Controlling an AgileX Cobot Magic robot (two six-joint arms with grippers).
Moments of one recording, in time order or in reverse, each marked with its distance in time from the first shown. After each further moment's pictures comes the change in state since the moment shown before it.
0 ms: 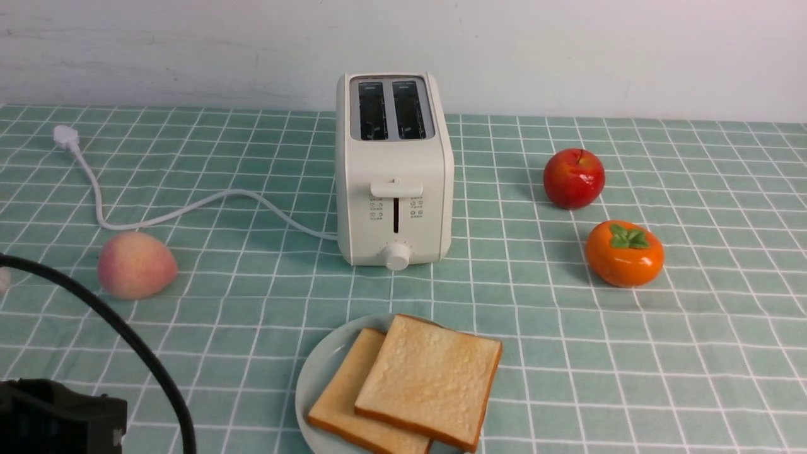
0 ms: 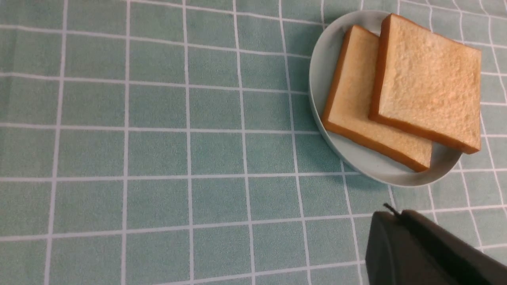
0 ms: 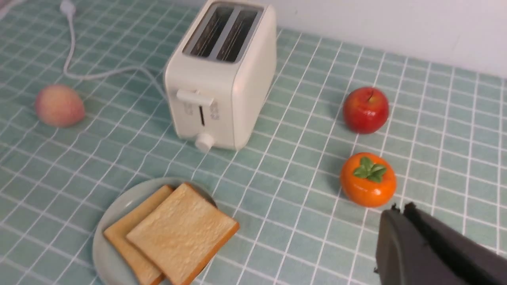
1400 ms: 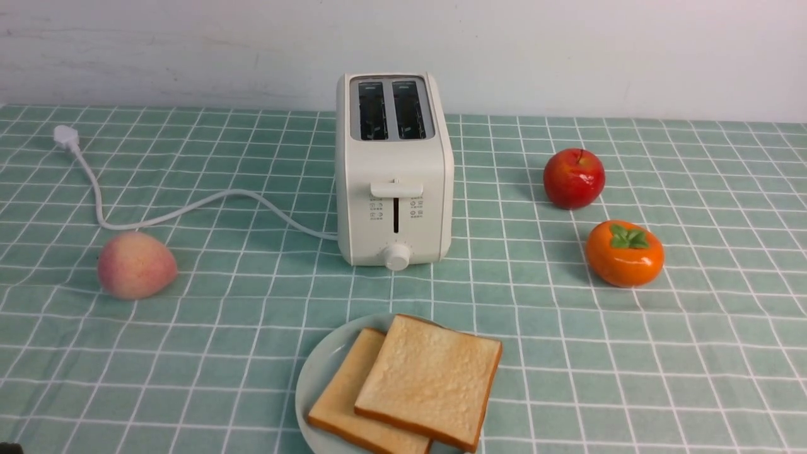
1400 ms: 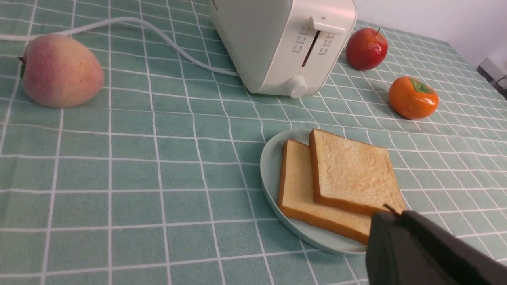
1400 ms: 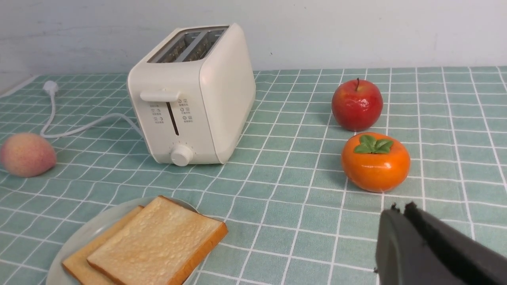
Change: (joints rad) right arm 0.000 -0.551 0.927 -0.170 -0.622 0.286; left arm 0.000 -0.567 0.217 -0.002 -0.107 0.056
